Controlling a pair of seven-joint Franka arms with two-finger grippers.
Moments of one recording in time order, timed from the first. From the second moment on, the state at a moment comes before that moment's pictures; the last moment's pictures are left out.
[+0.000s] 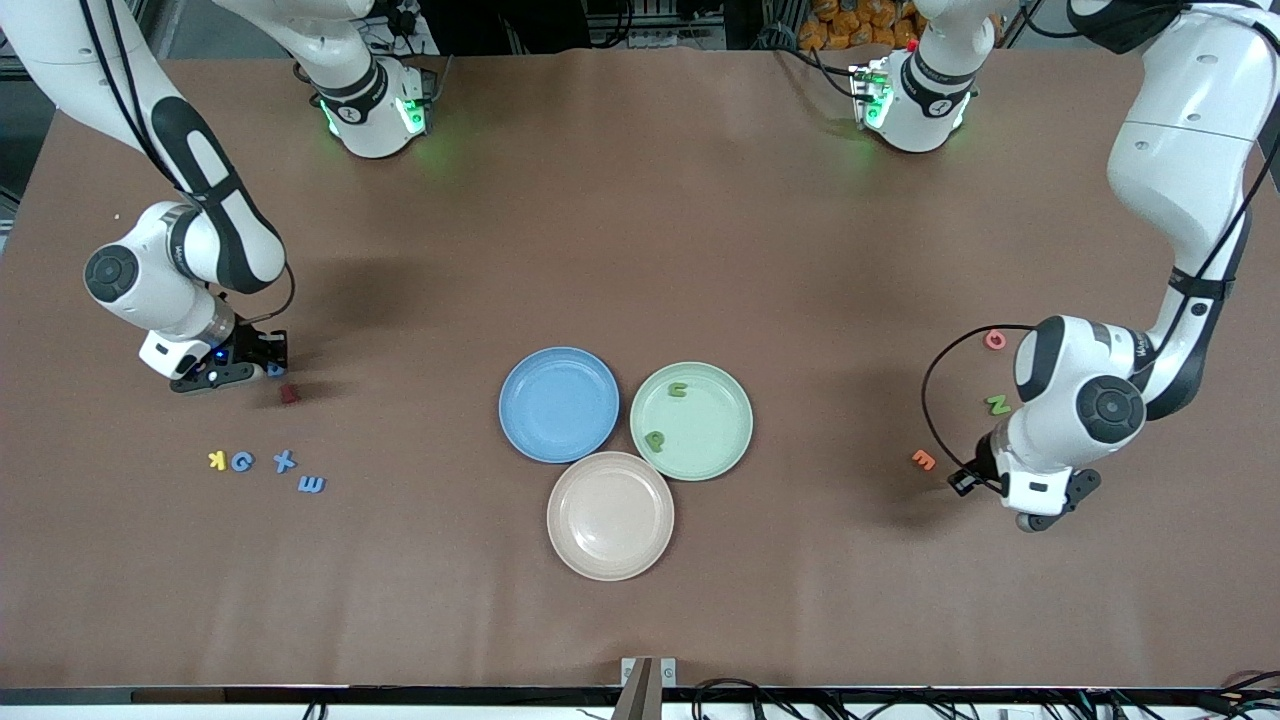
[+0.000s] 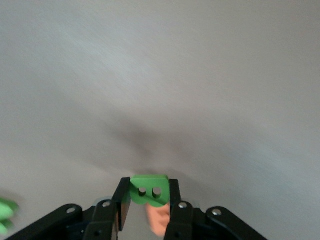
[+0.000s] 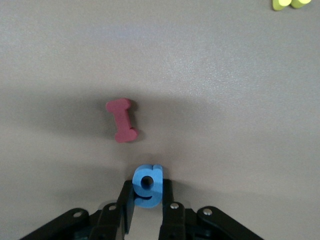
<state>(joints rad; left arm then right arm) 0.28 0.74 -0.41 -1.63 0.39 2.35 -0.90 -0.11 0.37 -0.12 -2.35 0.06 2.71 -0.50</state>
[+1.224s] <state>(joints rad) -0.23 0.72 -0.46 -1.58 0.39 2.33 -1.63 0.03 0.32 -0.08 -2.20 0.23 2.48 -0.32</state>
